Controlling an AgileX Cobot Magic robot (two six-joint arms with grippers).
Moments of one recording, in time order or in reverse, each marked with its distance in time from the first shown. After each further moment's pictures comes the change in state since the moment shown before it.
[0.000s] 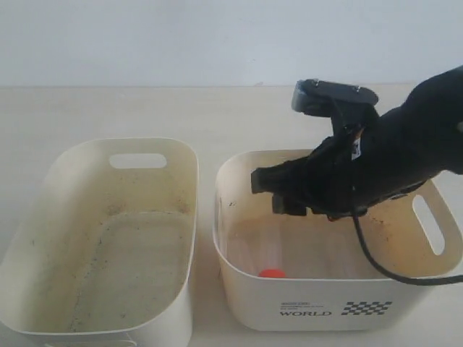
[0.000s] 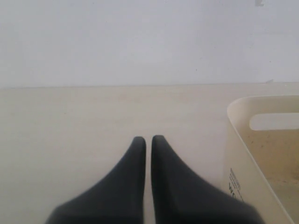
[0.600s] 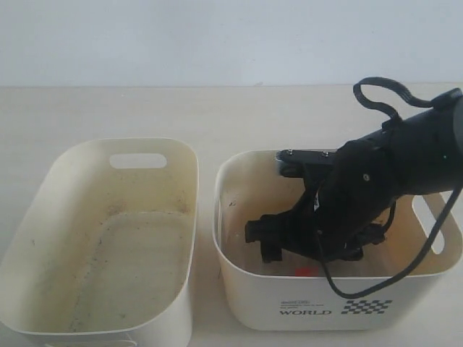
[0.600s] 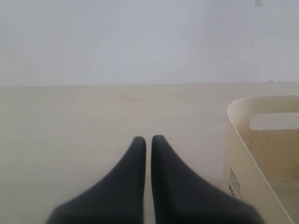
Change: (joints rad) left arm 0.000 0.000 0.000 0.000 0.000 0.000; right arm 0.002 0.302 -0.006 -0.002 -0.061 0.045
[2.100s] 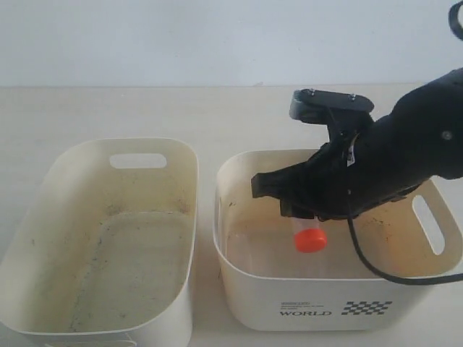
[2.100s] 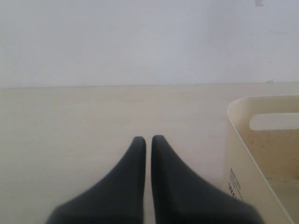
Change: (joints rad) left arm 0.000 0.000 0.000 0.000 0.000 0.000; right arm 0.000 -0.286 0.003 -0.046 0.057 -0.002
